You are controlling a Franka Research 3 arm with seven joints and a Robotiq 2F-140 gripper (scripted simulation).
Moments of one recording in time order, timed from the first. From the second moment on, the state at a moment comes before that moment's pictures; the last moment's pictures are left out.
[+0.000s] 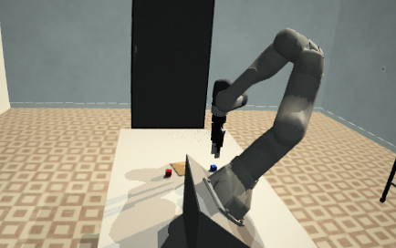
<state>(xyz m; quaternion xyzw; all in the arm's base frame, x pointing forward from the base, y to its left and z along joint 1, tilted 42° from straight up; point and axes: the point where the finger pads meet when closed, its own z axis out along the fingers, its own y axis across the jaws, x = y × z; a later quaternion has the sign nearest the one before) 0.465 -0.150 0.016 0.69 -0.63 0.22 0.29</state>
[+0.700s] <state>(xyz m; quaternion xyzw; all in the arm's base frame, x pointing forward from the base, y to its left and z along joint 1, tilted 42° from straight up) 0.461 -0.166 -0.001 0.69 -0.63 0.21 0.29</state>
